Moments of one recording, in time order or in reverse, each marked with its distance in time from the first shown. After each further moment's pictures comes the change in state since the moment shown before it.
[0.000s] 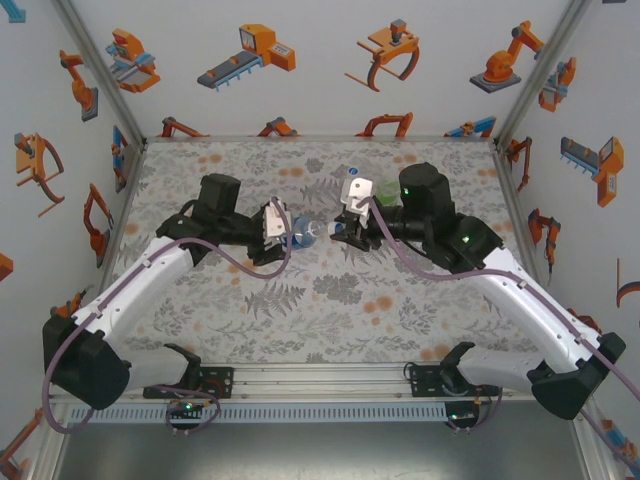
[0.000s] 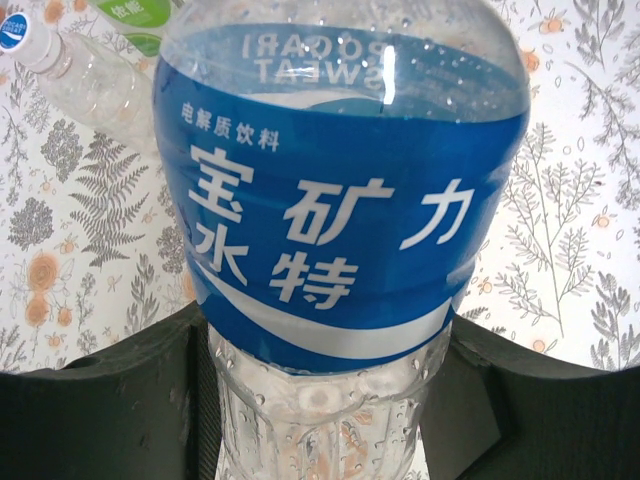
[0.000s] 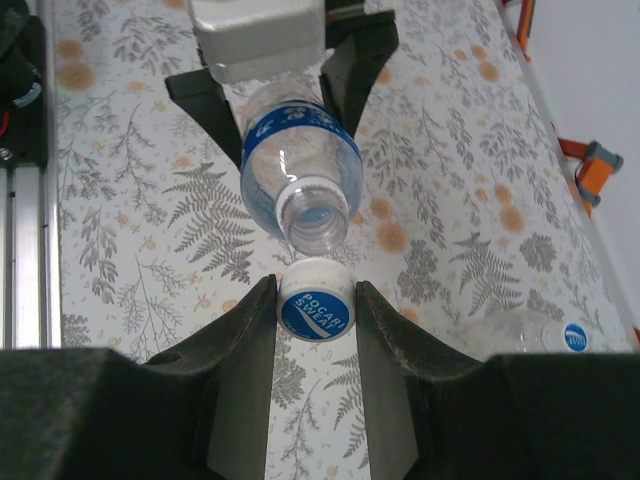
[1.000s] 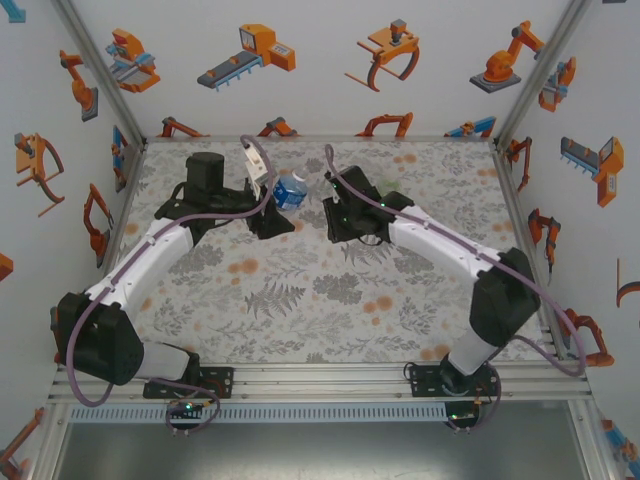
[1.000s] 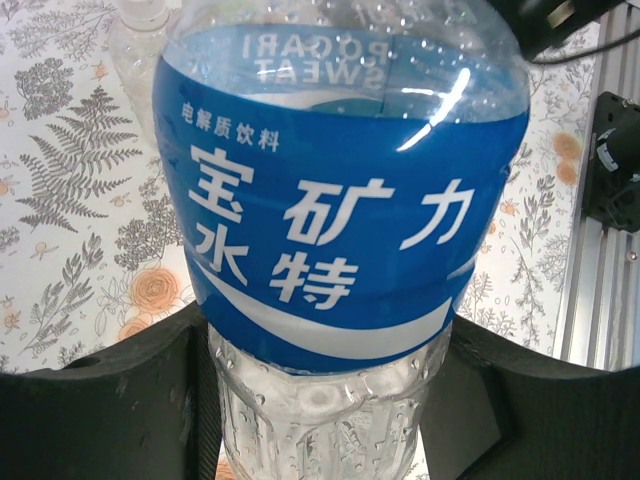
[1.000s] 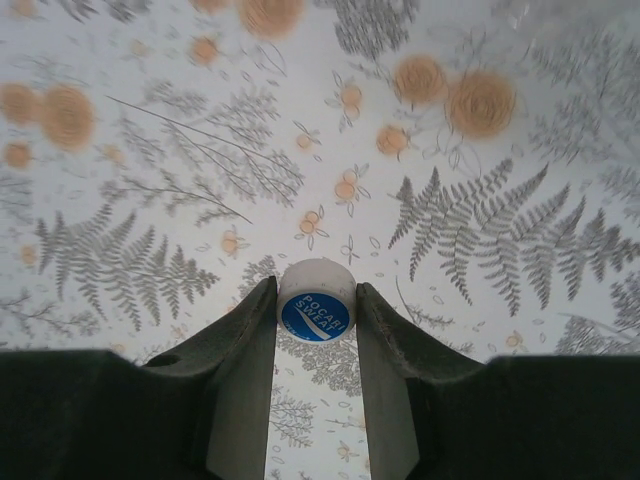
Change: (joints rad) left arm 0.144 0.122 0.058 0.243 0.153 -0.581; right arm 0.000 0.468 0.072 -0.066 0.589 0.822
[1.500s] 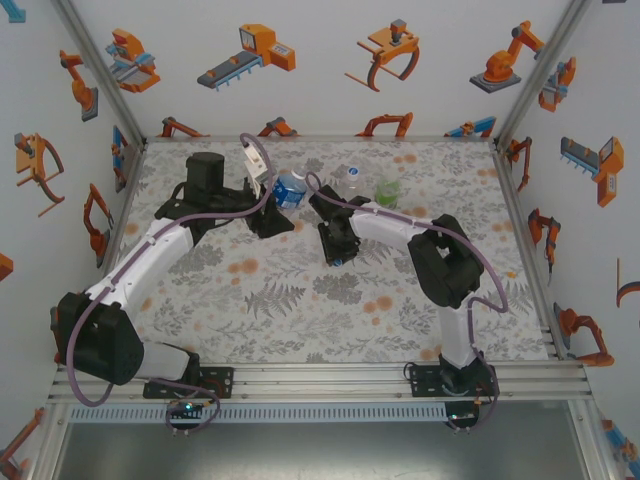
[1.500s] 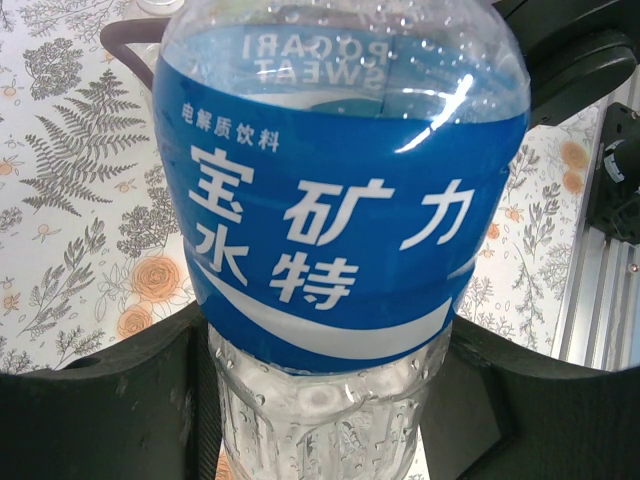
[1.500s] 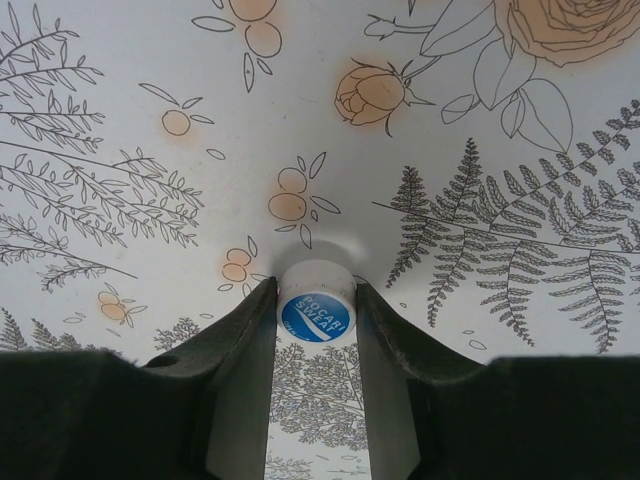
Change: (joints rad) left arm 0.000 0.004 0.000 0.000 -0.040 -0.044; right arm 0.000 0.401 0.096 -0.111 0.019 0.130
